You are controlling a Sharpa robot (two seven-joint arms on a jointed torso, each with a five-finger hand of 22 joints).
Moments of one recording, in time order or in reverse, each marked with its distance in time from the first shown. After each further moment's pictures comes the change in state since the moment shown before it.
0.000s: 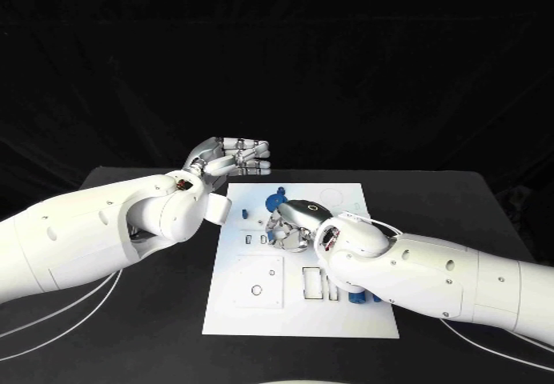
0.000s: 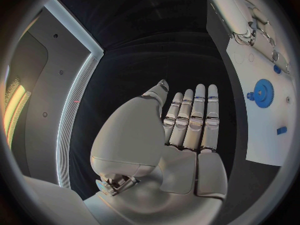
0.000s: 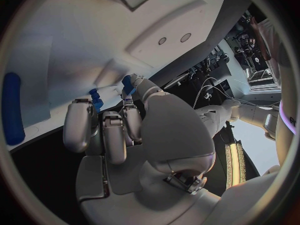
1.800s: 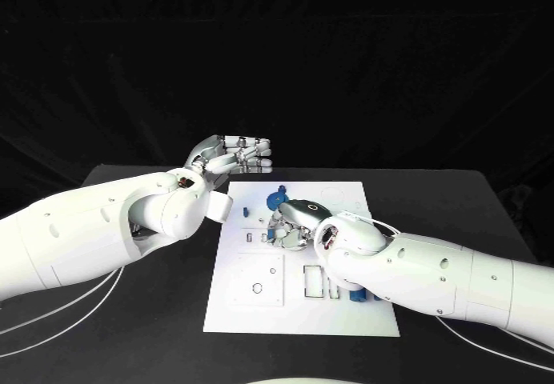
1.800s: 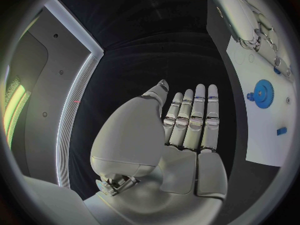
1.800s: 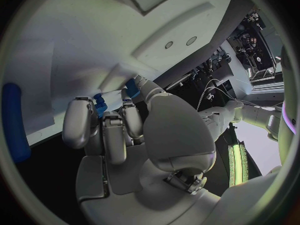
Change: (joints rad) left arm 0.000 0.001 0.000 -0.002 0.001 0.003 -0.001; left_hand 0.000 0.000 0.000 0.000 0.000 0.000 0.000 0.000 0.000 0.000 0.000 0.000 0.000 0.000 0.000 0.000 0.001 0.000 0.000 0.000 0.000 -0.001; right arm -0.010 0.023 -0.001 -0.041 0.007 0.007 -0.003; right_hand -0.078 -0.045 -0.031 0.037 -0.015 -0.052 0.024 -0.020 -0.002 -0.027 0.020 -0.027 -0.021 0.004 0.004 0.000 -0.001 0.000 -0.008 0.008 -0.039 -0.015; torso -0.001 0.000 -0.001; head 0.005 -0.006
